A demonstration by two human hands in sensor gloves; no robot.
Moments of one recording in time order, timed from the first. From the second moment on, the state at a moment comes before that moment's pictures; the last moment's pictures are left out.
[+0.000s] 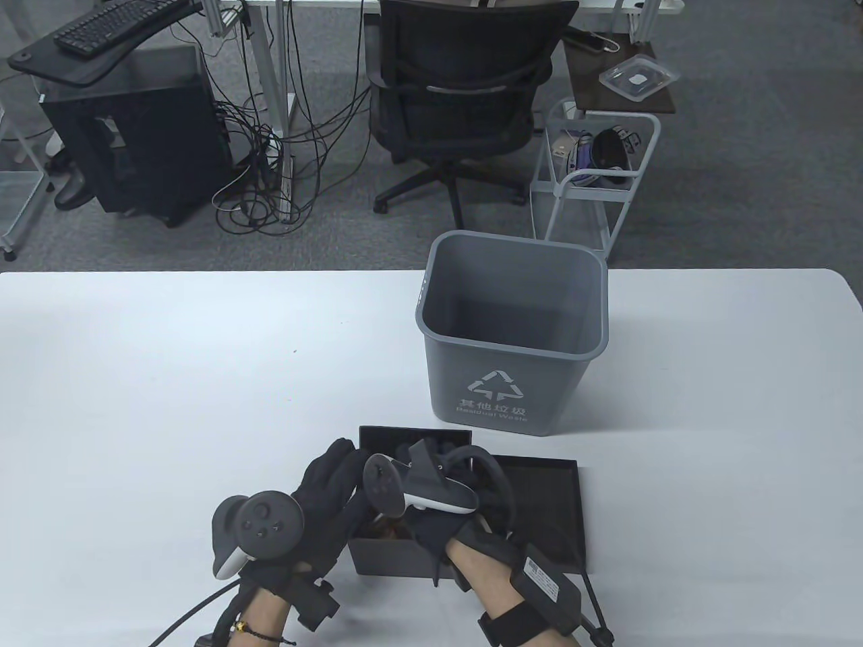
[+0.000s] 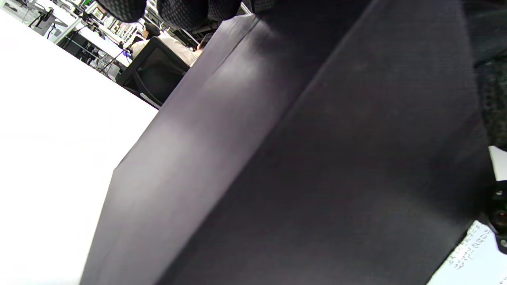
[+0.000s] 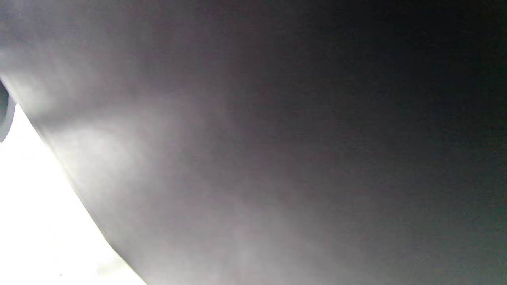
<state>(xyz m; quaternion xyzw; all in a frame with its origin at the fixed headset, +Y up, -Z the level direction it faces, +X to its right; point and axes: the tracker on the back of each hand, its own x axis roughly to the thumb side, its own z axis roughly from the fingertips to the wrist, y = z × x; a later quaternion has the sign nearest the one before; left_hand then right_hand) -0.196 -0.712 -0.250 0.02 -0.23 0.36 0.91 -0.027 -0.675 -0.286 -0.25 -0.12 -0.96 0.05</state>
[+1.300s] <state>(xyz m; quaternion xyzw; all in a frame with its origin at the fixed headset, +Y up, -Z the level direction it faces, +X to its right) -0.197 -0.715 -0.250 0.01 -0.21 0.39 0.90 0.309 -0.665 -0.262 0.08 0.09 -0.92 -0.38</state>
